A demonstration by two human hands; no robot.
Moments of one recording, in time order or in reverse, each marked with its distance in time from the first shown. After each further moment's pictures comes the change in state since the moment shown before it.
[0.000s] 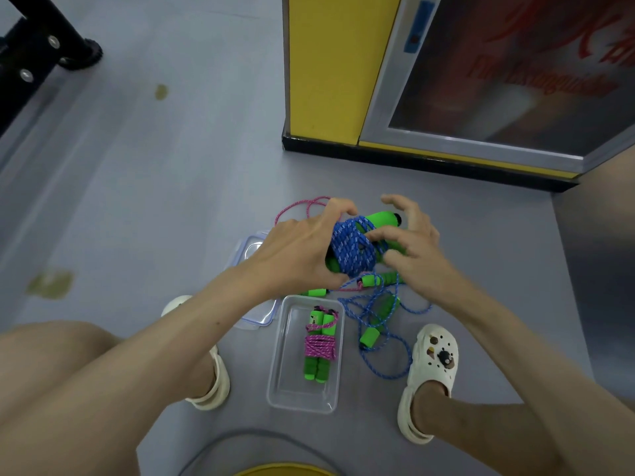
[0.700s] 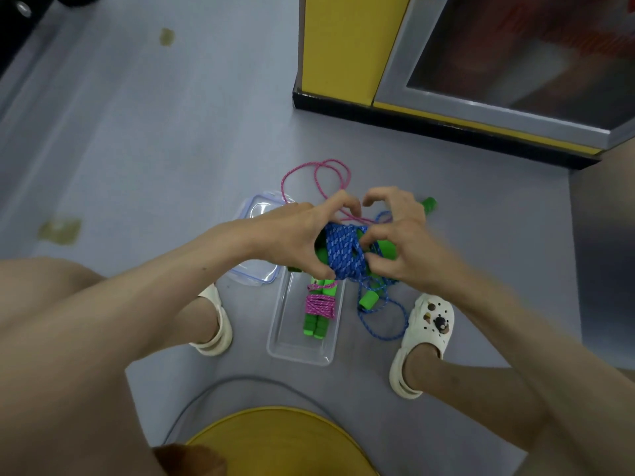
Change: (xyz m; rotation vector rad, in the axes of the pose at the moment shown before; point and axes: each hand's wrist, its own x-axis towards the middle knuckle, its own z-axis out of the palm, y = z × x) left_hand -0.023 -0.013 0.010 -0.226 -0.401 0.037; right_hand -0.026 -0.001 0.017 -0.234 -0.146 -0.321
